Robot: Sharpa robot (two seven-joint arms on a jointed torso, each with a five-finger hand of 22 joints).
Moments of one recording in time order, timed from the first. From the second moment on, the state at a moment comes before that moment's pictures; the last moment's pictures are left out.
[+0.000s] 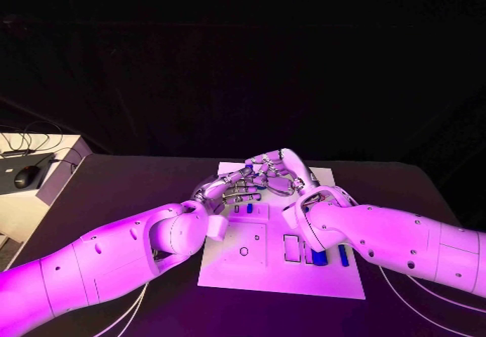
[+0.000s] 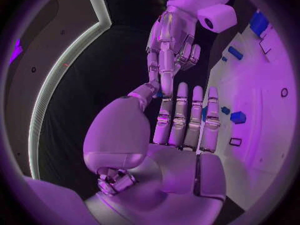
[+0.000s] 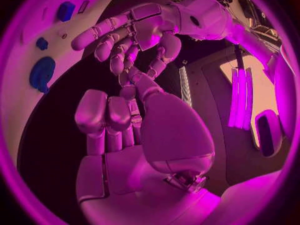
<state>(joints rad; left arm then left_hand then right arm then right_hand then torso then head) 0.99 -0.66 0.14 1.45 0.07 -0.26 0.28 1.22 -0.10 0.34 0.01 0.36 1.18 0.04 0.06 0.26 1.06 0.10 0.43 0.07 0.77 0.12 0.74 0.08 0.01 0.95 0.14 0.08 0.09 1.18 -0.61 -0.09 1.44 -0.83 -0.81 0.29 1.36 -0.04 0.18 -0.16 0.25 1.15 0.09 0.06 0.07 1.23 0.00 0.68 1.02 1.44 -0.08 1.08 1.07 0.09 1.46 -0.09 0.95 1.31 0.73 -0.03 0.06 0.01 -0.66</state>
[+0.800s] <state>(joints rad) 0.99 -0.66 0.14 1.46 0.08 -0.28 0.30 1.04 -0.04 0.59 -0.17 0.36 1.19 0.04 0.06 0.30 1.11 0.05 0.46 0.10 0.82 0.09 0.76 0.12 0.01 0.96 0.10 0.17 0.17 1.18 -0.61 -0.09 1.44 -0.83 -0.79 0.29 1.36 -0.04 0.19 -0.16 0.25 1.11 0.13 0.06 0.07 1.22 0.01 0.68 1.01 1.42 -0.06 1.06 1.05 0.09 1.45 -0.08 0.92 1.31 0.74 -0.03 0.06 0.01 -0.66</state>
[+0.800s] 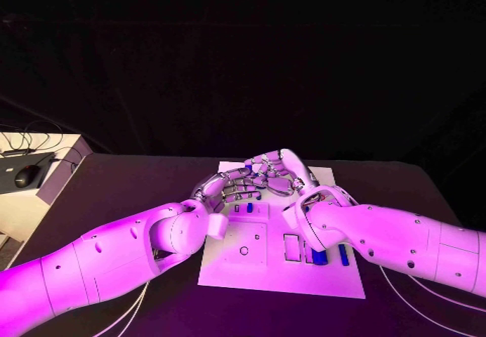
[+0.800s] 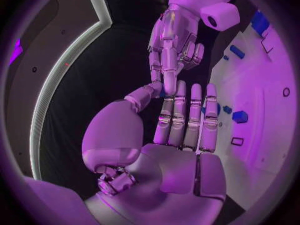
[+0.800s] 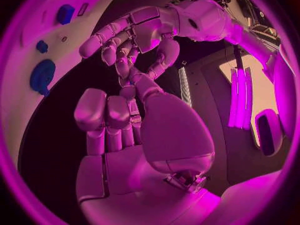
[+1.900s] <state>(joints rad) 1.02 -0.68 0.15 1.41 -0.01 -0.34 0.28 1.00 -0.07 0.63 -0.19 0.35 1.21 0.05 0.07 0.38 1.20 -0.04 0.81 0.30 0.96 -0.02 1.05 0.28 0.01 0.96 -0.03 0.64 0.59 1.20 -0.80 -0.09 1.55 -0.77 -0.79 0.34 1.45 -0.14 0.13 -0.03 0.25 0.61 0.17 0.05 0.05 1.11 0.05 0.79 0.81 1.29 -0.02 1.03 0.84 0.11 1.39 -0.04 0.67 1.31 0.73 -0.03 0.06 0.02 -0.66</state>
